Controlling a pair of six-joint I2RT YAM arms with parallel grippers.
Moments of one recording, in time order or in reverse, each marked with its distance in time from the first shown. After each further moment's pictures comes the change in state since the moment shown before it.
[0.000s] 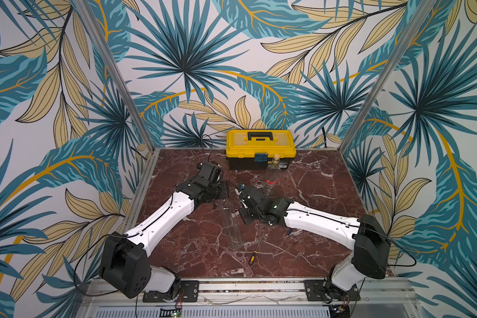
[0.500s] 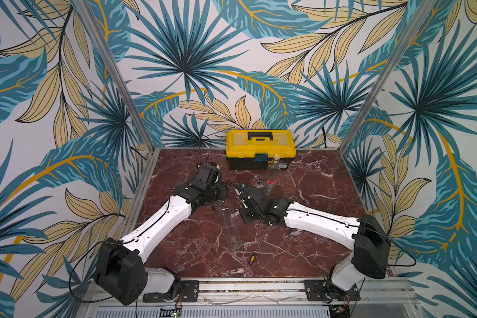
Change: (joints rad) left arm -0.002 -0.049 -0.035 0.025 0.001 0.019; right arm -0.002 0.000 -0.008 0.005 0.001 0.002
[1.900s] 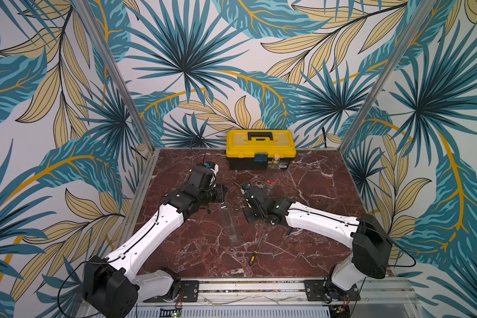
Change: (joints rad) left arm -0.002 -0.126 -0.049 0.027 0.030 0.085; right arm -0.042 -0.006 -0.057 0.031 0.006 0.044
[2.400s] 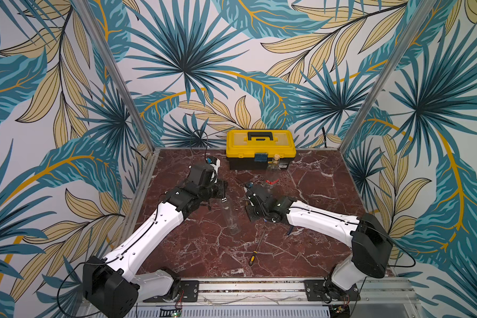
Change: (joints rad) left arm -0.011 0.021 0.092 0.003 -0.045 0.069; right arm -0.037 0.006 -0.021 0.004 -0.025 0.029
